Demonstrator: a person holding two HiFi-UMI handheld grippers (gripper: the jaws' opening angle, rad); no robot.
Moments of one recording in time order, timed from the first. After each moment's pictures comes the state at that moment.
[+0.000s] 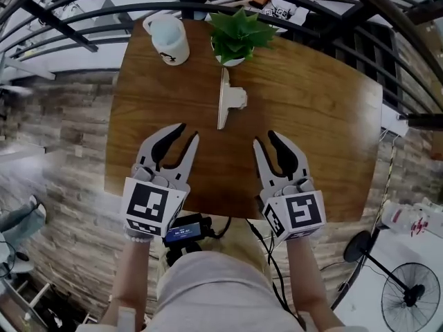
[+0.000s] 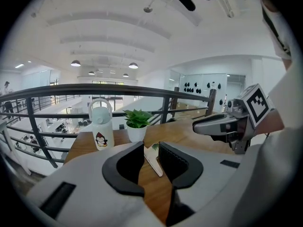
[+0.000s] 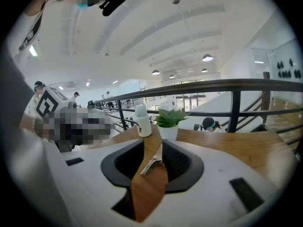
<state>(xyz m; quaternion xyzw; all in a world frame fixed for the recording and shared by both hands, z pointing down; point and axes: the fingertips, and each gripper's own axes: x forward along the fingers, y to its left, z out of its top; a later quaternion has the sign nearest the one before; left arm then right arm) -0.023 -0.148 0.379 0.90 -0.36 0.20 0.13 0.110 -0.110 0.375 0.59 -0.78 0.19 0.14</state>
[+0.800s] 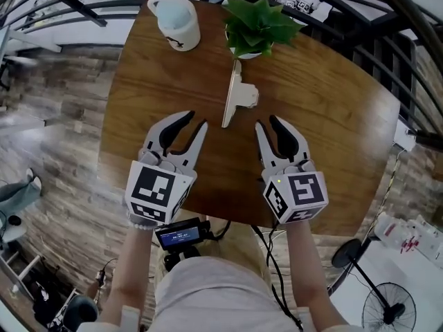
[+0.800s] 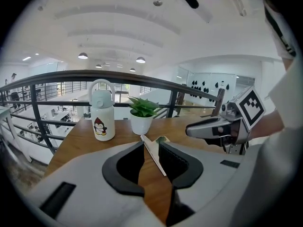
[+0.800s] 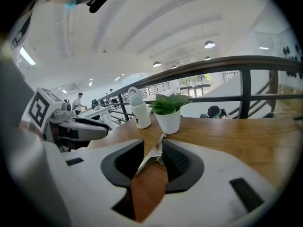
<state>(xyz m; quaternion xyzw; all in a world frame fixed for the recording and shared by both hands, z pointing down) -0.007 -0.174 0.432 0.88 -0.38 0.21 0.17 0.118 -0.159 0.440 0.55 -0.79 0.25 0.15</state>
